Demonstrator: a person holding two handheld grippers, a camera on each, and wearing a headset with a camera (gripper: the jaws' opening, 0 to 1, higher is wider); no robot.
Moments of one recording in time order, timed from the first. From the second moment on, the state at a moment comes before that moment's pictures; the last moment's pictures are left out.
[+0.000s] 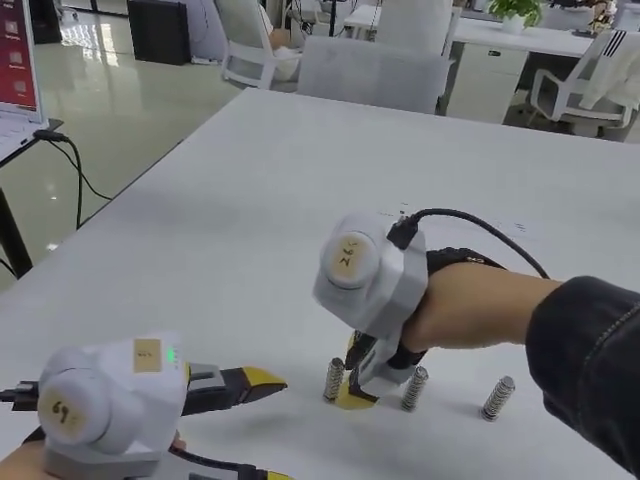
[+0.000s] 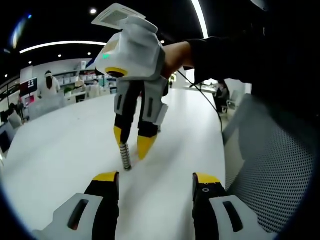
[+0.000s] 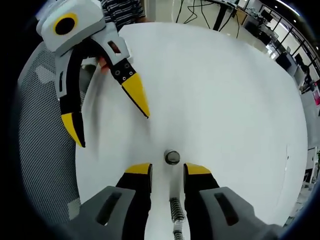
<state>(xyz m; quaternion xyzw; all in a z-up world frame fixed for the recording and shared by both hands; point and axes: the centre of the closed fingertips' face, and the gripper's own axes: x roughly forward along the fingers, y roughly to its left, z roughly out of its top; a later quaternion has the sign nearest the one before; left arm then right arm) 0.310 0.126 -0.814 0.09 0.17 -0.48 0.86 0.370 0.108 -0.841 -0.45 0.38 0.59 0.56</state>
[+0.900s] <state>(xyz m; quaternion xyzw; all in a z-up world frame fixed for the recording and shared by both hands) 0.312 0.125 -0.807 0.08 0.16 -0.47 0.86 0.332 0.080 -0.820 -0.37 0.37 0.59 0.61</state>
